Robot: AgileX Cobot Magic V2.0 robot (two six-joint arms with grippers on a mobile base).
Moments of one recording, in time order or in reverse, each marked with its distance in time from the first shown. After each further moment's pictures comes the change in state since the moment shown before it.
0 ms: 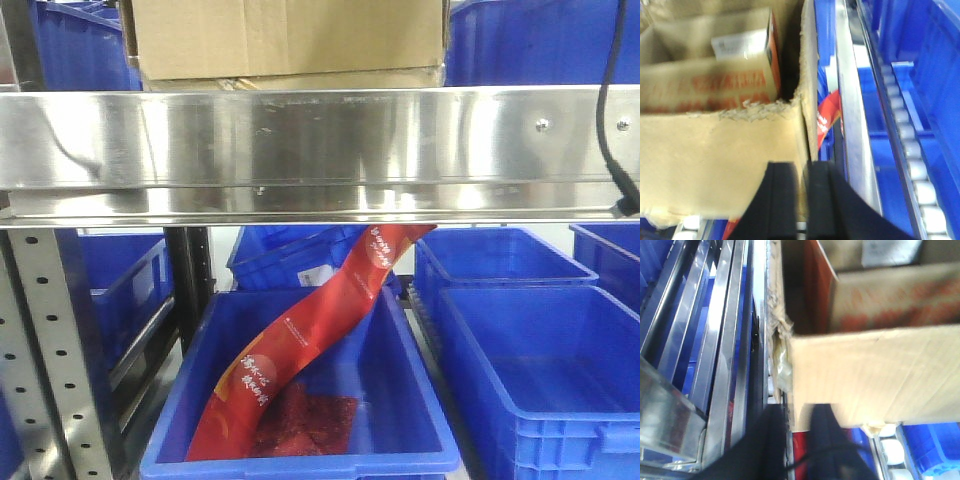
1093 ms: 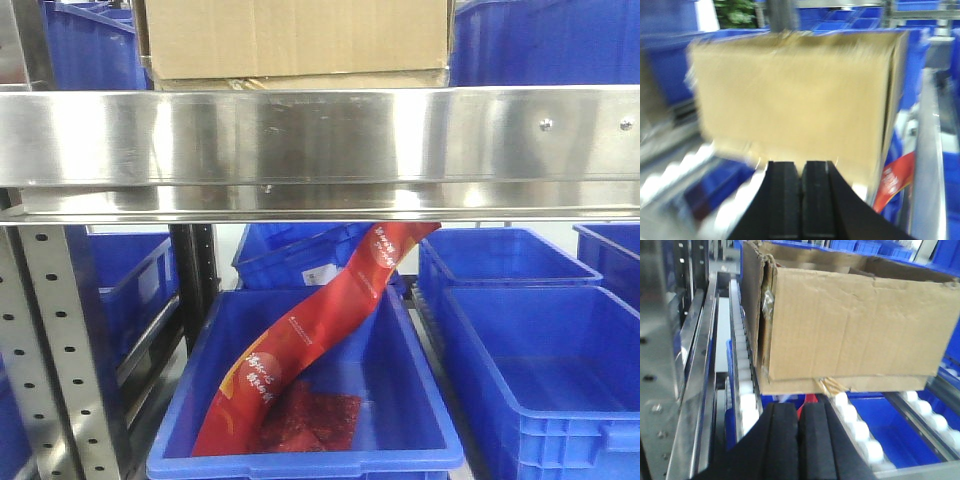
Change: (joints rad) left arm 0.000 -0.855 1.394 -0.109 -1.033 -0.002; right arm 0.000 -0.678 1.196 -0.072 -0.984 -0.007
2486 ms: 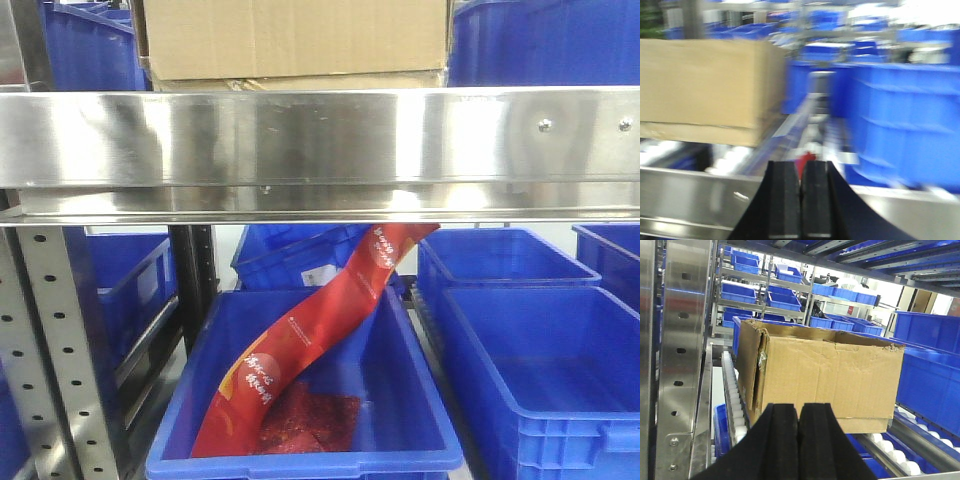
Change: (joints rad) left arm 0.000 -0.401 0.163 0.000 -0.023 -0.002; right arm -0.321 -0.736 0.486 0.265 0.093 -0.370
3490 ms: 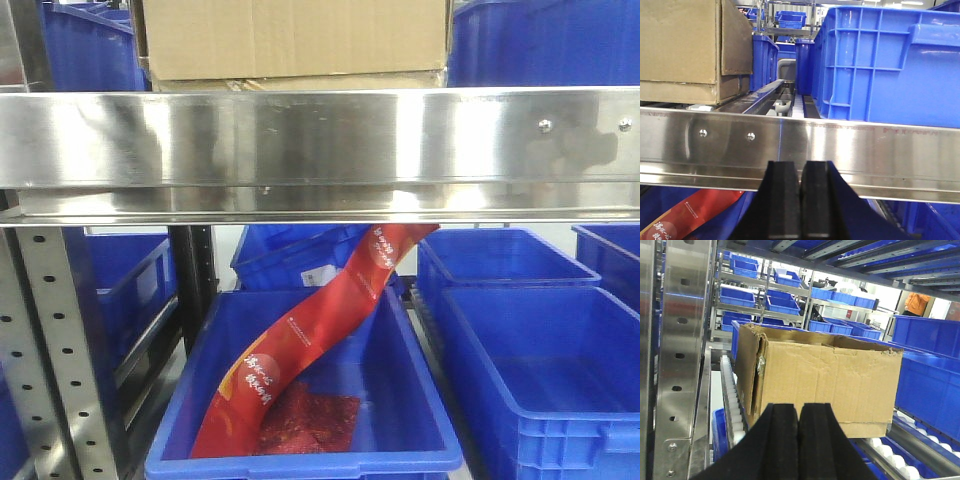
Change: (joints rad) left arm 0.000 0.000 0.000 0.000 -0.016 0.000; right arm -0.075 -0.305 0.252 0.100 0.044 -0.136
